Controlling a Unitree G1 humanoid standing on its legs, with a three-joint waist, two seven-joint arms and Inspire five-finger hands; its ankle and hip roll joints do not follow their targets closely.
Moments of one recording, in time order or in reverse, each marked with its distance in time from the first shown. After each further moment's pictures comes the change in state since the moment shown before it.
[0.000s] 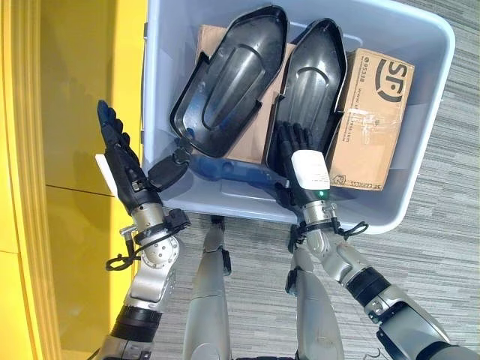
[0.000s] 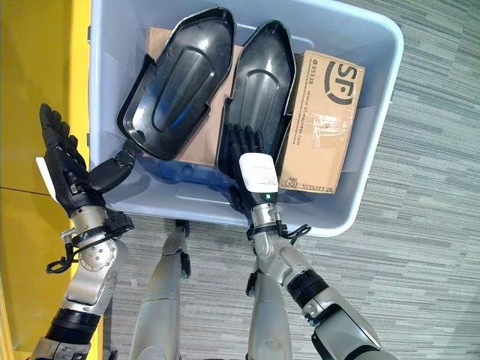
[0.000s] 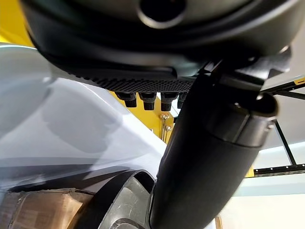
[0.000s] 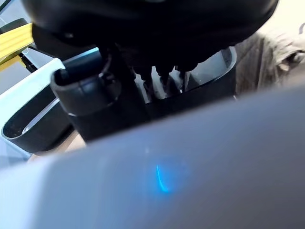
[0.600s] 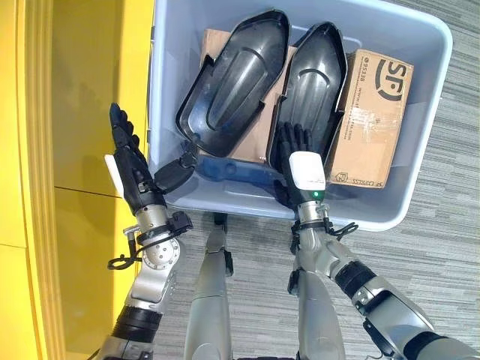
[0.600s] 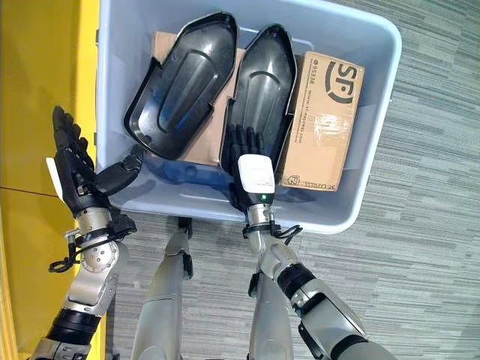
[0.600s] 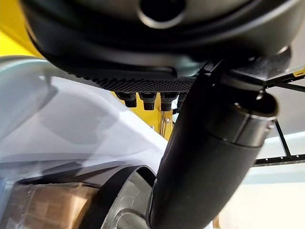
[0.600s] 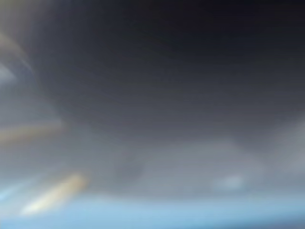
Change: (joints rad) left arm 0.024 0.006 -0.007 0.024 -0.041 -0.018 -0.088; right arm -0.101 0.086 -0.004 0.291 0.005 -0.003 -0.141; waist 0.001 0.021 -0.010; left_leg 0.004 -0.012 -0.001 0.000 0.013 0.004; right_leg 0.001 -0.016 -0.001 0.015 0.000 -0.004
